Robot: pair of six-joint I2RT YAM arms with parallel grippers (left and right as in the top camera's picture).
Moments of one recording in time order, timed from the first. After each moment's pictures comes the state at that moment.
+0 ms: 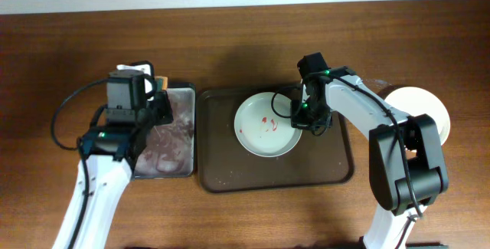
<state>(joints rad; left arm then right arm) -0.10 1.26 1.01 -0.54 -0.06 -0.20 0.26 1.97 1.33 -0.88 -0.16 0.33</state>
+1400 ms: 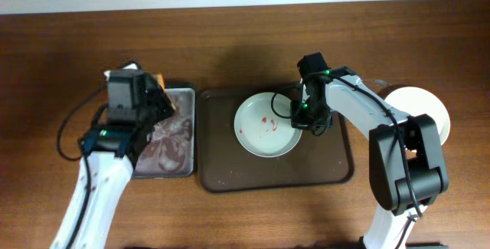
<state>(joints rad) -0.10 1.30 1.01 -0.54 -0.05 -0.49 0.26 1.97 1.33 -0.88 -0.16 0.31</state>
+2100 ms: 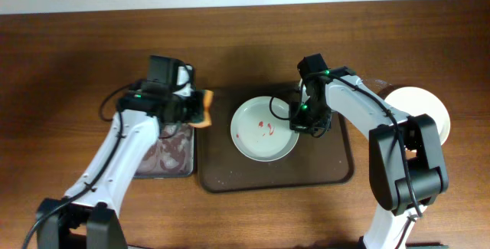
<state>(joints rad) -0.23 1.60 1.16 -0.66 0.23 -0.26 0.26 1.97 1.32 -0.91 -0.24 0.34</state>
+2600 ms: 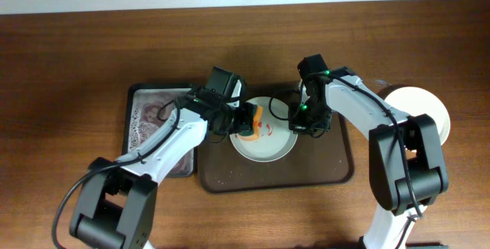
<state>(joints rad) -0.48 1.78 1.16 -0.49 0.33 -0.53 0.26 1.97 1.32 -0.92 -0.26 0.34</state>
